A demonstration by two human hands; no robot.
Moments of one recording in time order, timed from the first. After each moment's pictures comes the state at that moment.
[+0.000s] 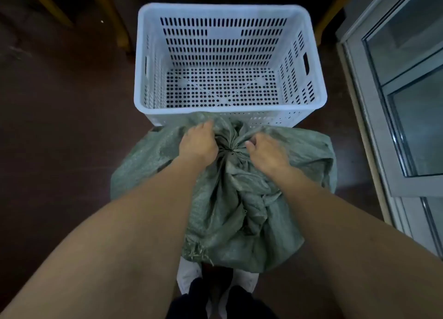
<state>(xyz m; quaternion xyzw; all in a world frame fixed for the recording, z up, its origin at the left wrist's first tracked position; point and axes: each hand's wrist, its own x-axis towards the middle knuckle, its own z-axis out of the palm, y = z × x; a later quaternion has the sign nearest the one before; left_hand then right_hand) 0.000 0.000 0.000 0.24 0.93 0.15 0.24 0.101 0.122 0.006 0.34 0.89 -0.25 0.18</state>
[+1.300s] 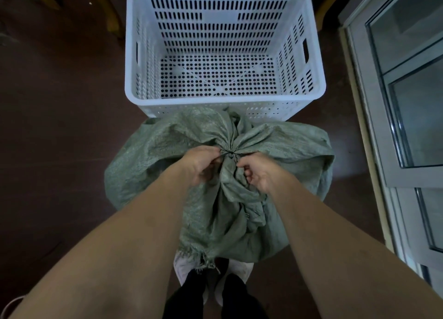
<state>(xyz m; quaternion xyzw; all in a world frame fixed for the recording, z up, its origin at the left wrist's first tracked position) 0.035 -0.009 -0.001 -0.18 0.66 0.47 0.55 0.120 0.108 -0.015 0.57 0.49 -0.63 0.21</state>
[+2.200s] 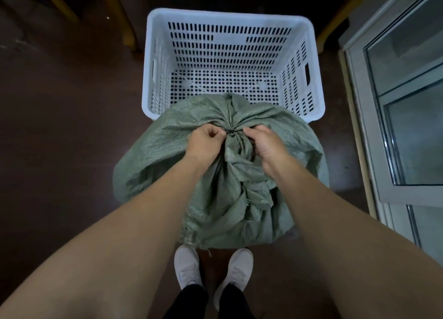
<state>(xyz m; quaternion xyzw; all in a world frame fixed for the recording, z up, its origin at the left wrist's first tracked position) -0.009 0.006 0.048 -0.01 0.81 0.48 0.33 0.058 0.117 0.069 0.48 0.56 -0.67 0.05</state>
